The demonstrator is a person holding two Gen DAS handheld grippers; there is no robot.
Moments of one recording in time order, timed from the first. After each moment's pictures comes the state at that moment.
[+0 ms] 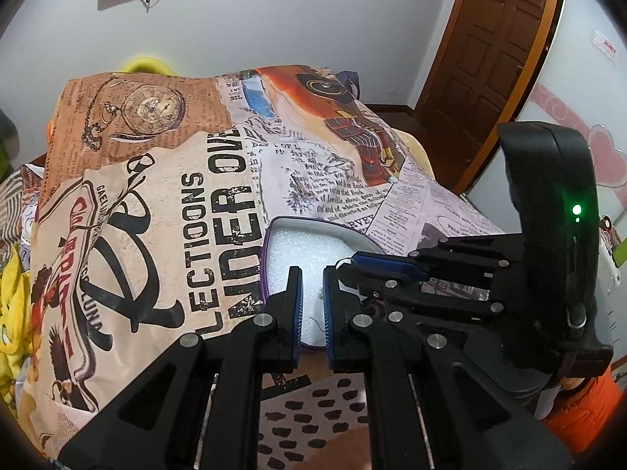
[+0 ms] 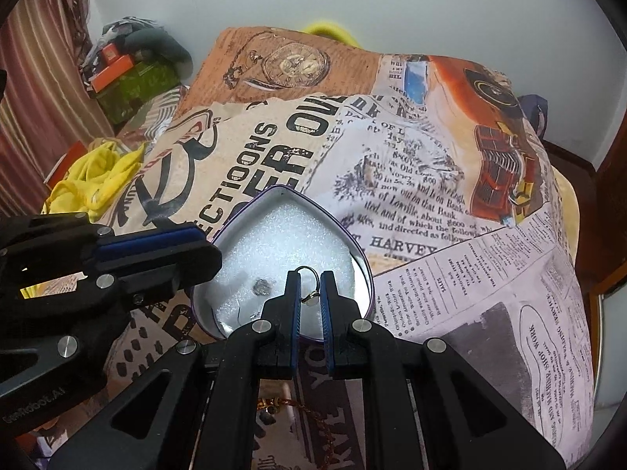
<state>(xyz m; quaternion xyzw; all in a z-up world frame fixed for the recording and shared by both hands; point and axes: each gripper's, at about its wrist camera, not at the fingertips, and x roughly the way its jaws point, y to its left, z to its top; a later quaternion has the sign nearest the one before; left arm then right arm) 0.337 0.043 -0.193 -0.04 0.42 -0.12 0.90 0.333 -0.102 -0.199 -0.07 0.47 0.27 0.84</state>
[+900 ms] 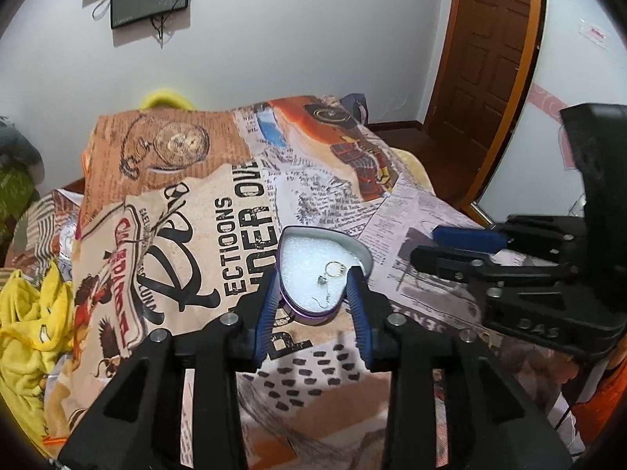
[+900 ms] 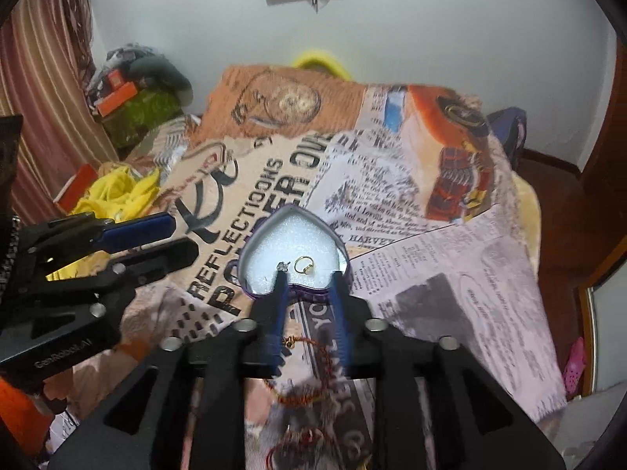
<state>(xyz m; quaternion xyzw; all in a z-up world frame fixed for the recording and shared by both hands) 0.275 0.037 -0.140 0.00 0.38 -0.09 0.92 0.280 -0.136 -0.130 -0.05 0.43 0.25 0.87</state>
